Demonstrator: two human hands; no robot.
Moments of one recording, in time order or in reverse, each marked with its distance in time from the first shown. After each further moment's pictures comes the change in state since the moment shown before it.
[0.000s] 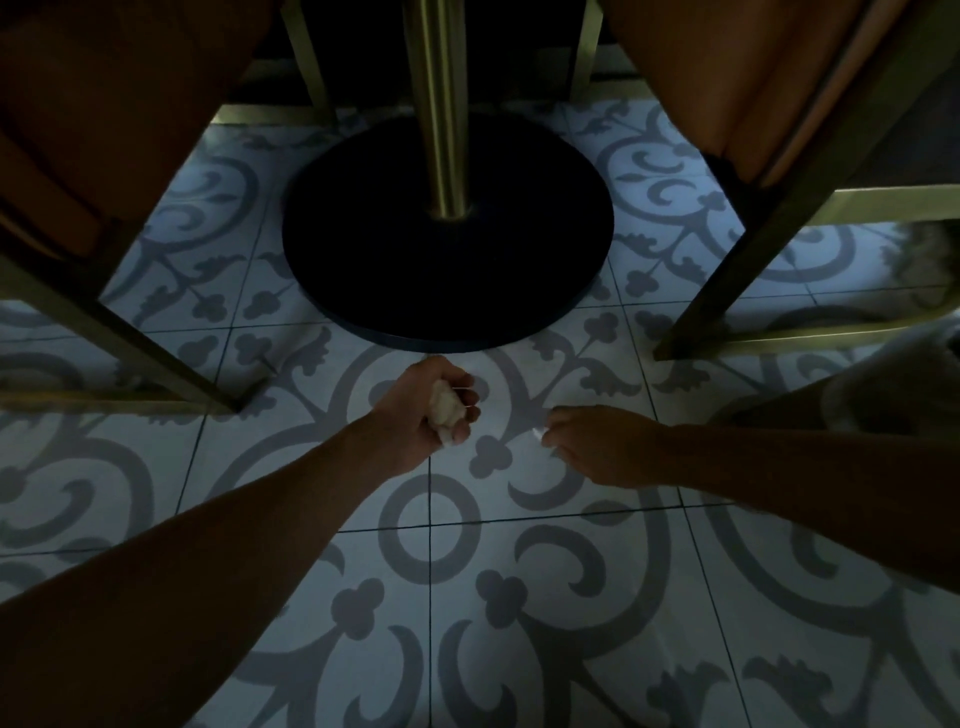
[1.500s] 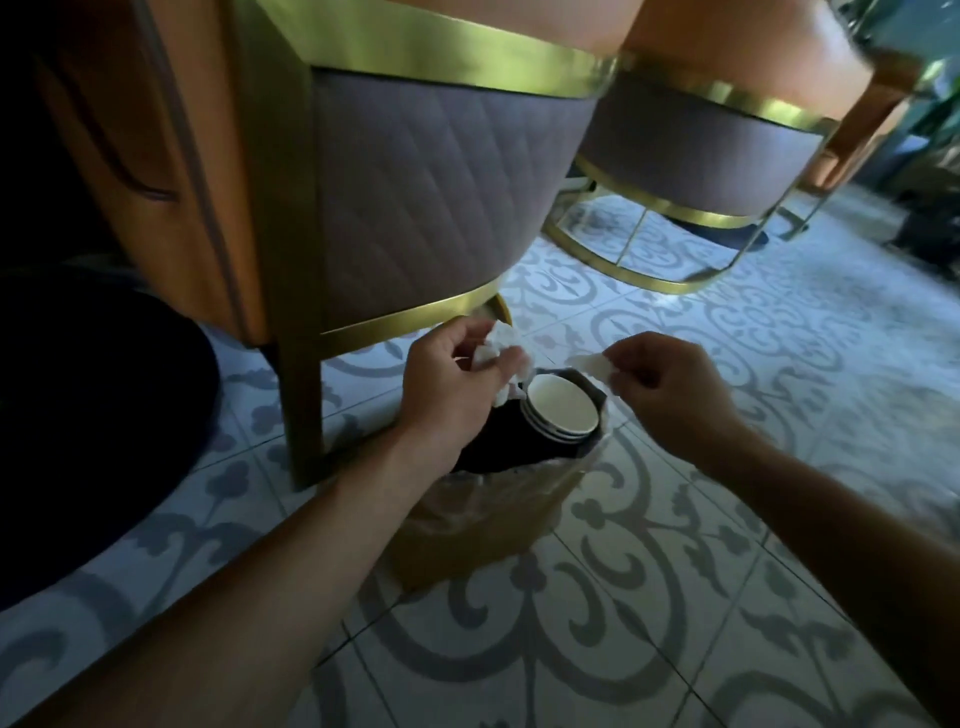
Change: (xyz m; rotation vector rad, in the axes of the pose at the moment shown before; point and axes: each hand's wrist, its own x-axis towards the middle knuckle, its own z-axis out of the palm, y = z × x) left_hand -0.055 -0.038 0.395 0.477 -0.452 0.763; right_hand -0.375 0.116 -0.073 0.453 1.215 1.088
